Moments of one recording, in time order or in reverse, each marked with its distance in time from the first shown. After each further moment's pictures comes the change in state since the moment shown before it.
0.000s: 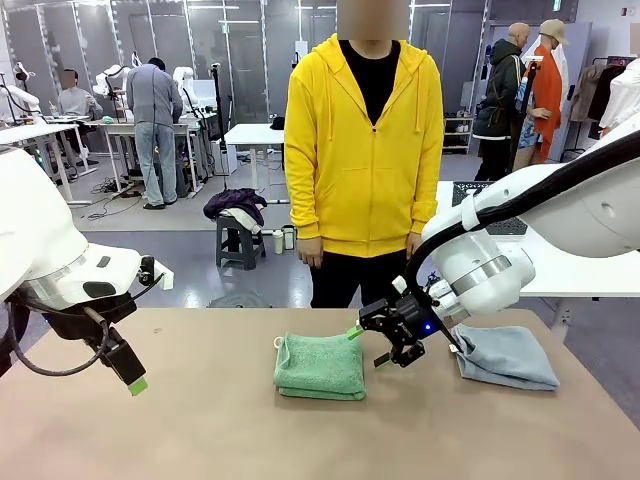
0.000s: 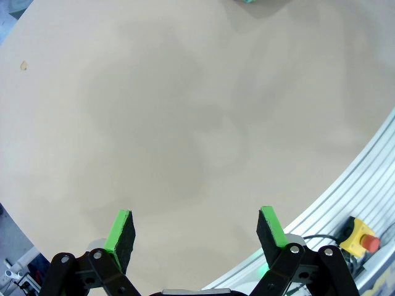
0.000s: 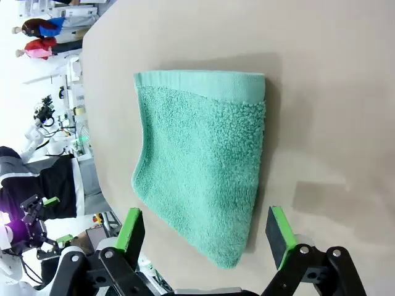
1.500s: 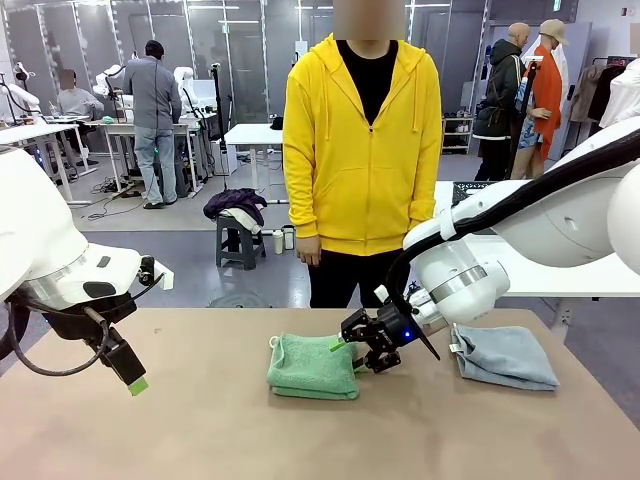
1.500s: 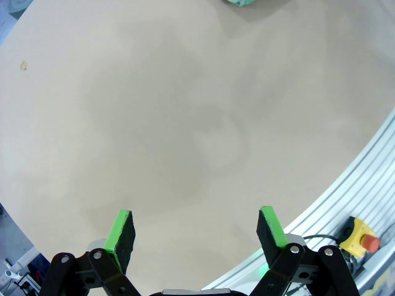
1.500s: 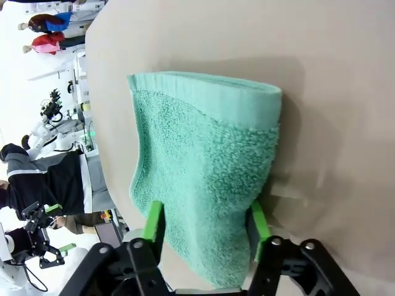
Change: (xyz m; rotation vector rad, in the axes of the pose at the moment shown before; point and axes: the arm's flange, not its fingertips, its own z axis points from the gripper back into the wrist) left arm 0.000 0.000 0.000 0.000 0.000 0.000; right arm 0.009 0.001 -0.041 0.035 0.034 -0.012
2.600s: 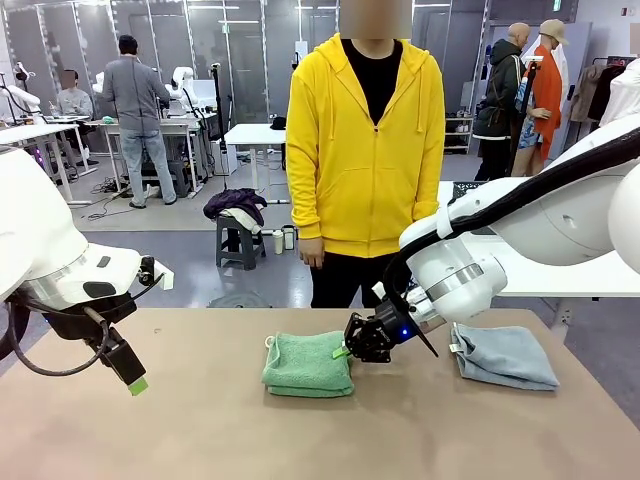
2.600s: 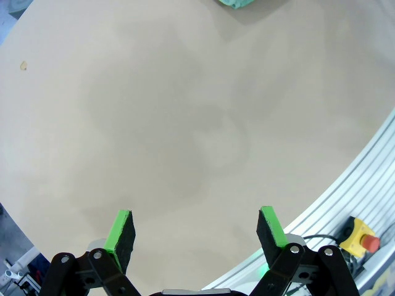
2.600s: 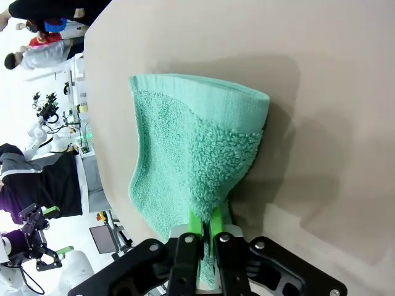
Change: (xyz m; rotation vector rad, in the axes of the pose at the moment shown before) left arm 0.000 0.000 0.000 0.000 0.000 0.000; right arm 0.000 0.007 0.000 -0.016 -0.014 0.017
